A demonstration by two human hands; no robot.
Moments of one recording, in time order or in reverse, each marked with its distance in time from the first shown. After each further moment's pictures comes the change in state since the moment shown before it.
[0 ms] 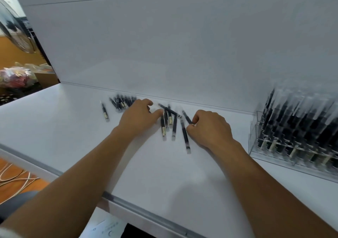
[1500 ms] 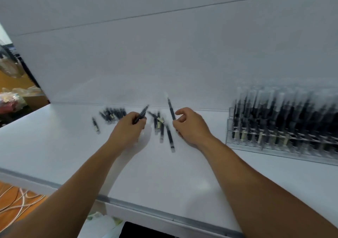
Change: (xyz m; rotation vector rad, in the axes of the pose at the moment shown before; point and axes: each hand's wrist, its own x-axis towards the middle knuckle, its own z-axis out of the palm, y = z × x) left_hand -0.043 0.019 -0.013 -0.328 -0.054 0.012; right_hand -0.005 0.011 0.002 0.704 0.025 0.007
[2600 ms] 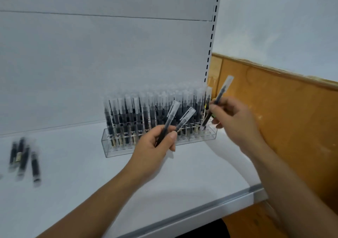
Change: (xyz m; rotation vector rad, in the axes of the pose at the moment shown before) left_hand -0.124 0.182 0.200 -0.769 -0.690 0.412; right_hand -0.183 0.048 -0.291 -0.102 0.723 0.003
